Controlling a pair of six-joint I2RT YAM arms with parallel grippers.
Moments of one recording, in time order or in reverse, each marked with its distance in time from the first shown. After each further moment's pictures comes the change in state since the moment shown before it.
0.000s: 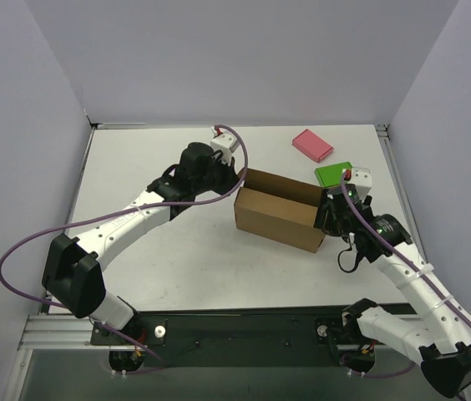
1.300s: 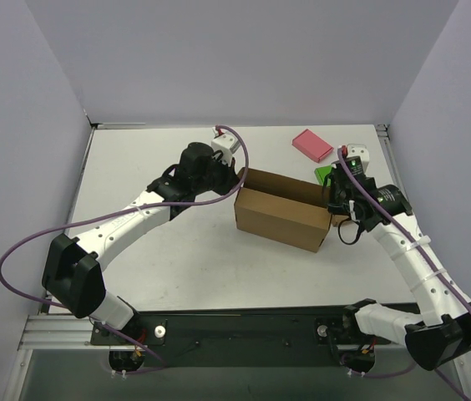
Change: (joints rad) left arm -0.001 0.000 0.000 -0.001 0.010 0.032; right arm -0.103 0.184 0.256 -0.120 -0.111 -0.175
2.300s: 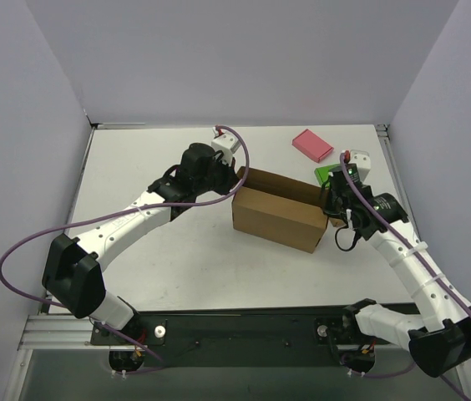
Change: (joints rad) left arm -0.011 0.000 0.000 0.002 -0.046 -0.001; right arm 0.019 -0.026 -0.082 0.077 0.009 0.142
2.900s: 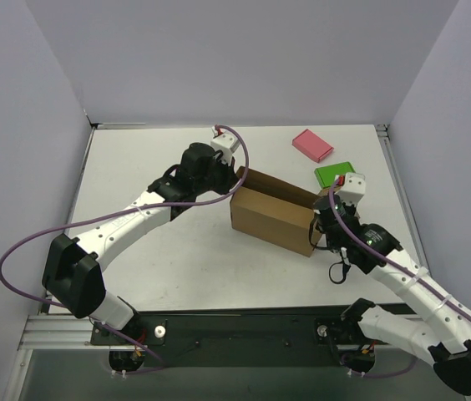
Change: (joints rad) left arm 0.000 0.000 0.005 -0.009 -0.011 -0.011; right arm 0.246 -0.160 -0.224 0.143 0.312 0.116
